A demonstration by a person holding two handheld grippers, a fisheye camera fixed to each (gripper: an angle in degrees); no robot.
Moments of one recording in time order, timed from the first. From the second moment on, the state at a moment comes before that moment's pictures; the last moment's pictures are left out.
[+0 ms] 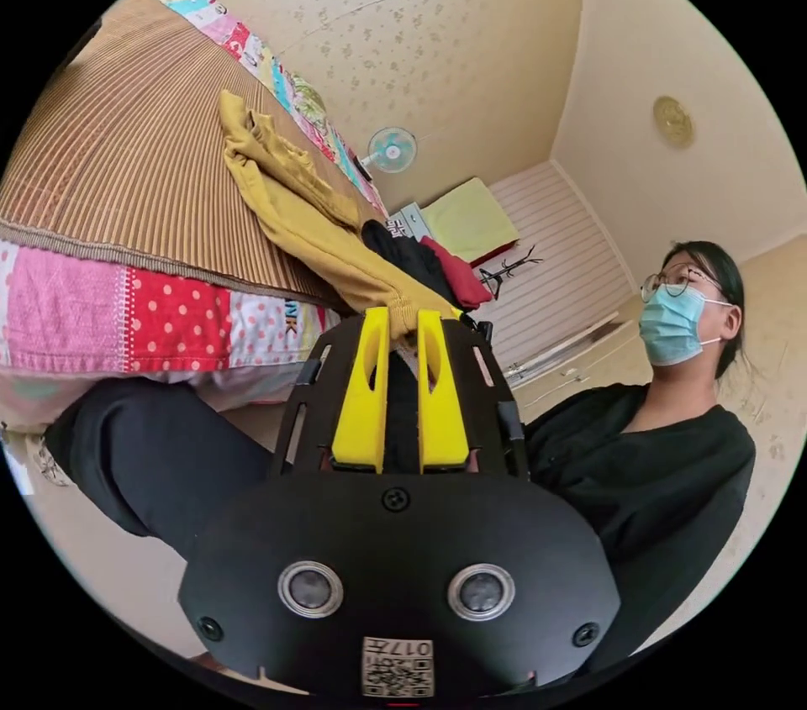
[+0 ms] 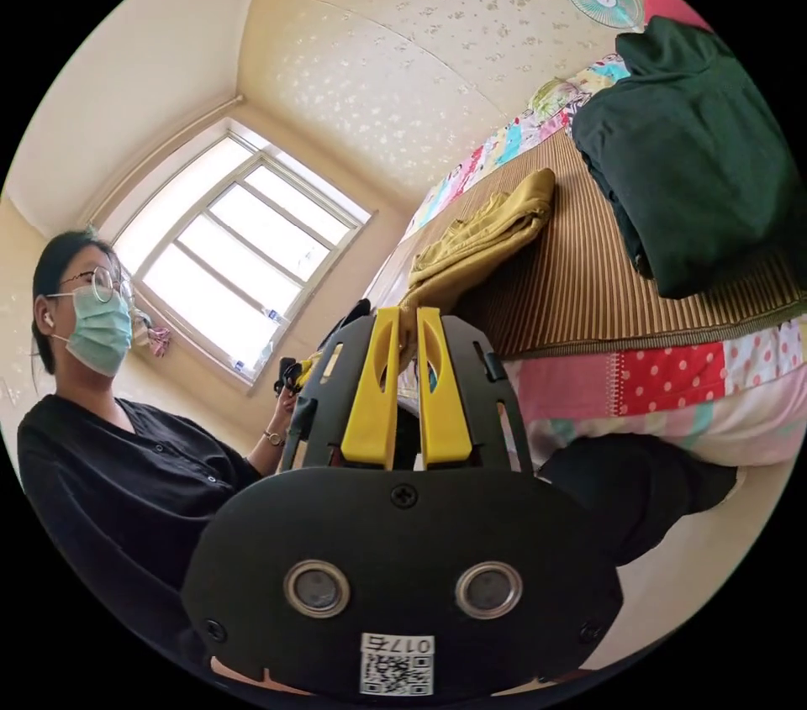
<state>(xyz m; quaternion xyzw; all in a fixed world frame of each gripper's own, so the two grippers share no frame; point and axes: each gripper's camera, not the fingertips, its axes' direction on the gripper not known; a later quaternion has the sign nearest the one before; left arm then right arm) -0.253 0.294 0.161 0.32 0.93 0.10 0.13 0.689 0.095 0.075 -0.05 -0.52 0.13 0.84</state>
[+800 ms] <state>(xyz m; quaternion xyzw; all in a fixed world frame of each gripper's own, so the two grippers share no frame) -0.283 0.185 0.141 0.28 0.95 -0.07 0.11 0.614 -0.039 0.131 -0.05 -0.35 0.12 0.93</state>
